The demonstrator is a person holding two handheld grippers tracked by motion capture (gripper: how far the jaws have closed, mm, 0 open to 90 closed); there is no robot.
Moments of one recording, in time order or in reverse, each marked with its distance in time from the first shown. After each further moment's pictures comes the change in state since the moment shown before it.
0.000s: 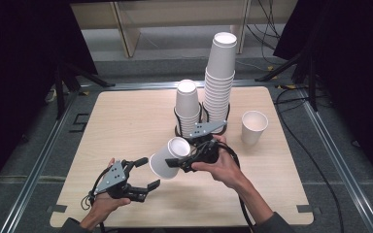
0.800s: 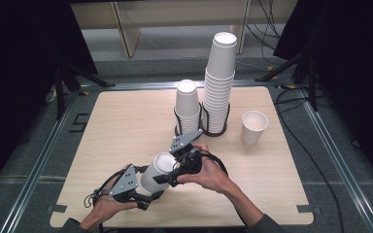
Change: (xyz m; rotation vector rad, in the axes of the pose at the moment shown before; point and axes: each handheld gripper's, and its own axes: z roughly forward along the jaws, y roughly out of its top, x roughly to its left) left arm -0.010 -0.005 0.009 0.260 -0.049 0.152; right arm 0.022 -0.004 0.041 0.166 0.075 -0.091
